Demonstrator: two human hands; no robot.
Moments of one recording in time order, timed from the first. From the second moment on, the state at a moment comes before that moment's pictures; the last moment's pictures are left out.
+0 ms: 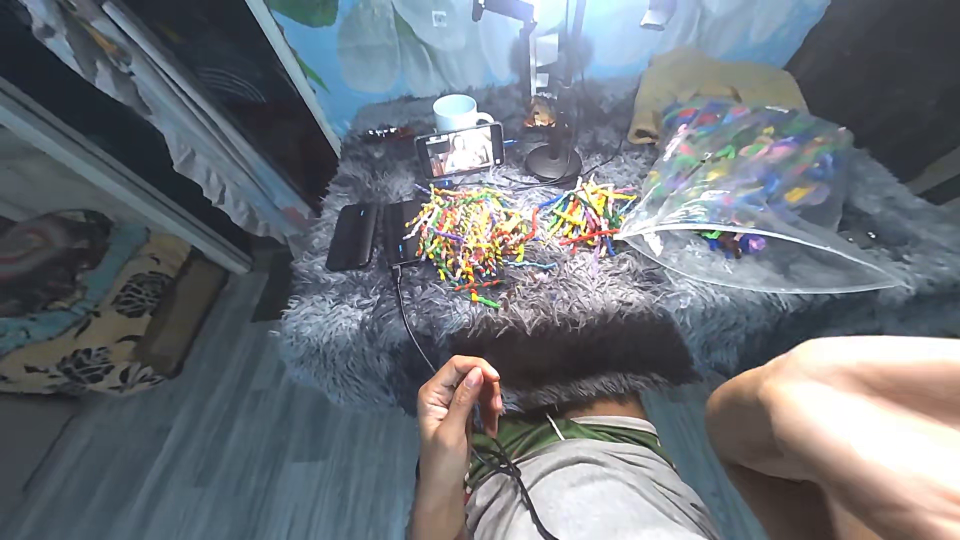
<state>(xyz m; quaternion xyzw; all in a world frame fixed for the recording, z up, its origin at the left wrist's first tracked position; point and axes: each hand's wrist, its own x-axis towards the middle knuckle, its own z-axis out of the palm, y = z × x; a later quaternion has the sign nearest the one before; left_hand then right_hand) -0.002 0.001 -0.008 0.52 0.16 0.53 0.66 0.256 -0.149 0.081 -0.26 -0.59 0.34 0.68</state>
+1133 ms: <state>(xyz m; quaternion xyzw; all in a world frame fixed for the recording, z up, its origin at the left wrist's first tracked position) 0.001 0.005 -0.015 0.50 0.17 0.51 0.68 0.319 0.074 0.007 -0.77 -0.57 -0.03 0.27</state>
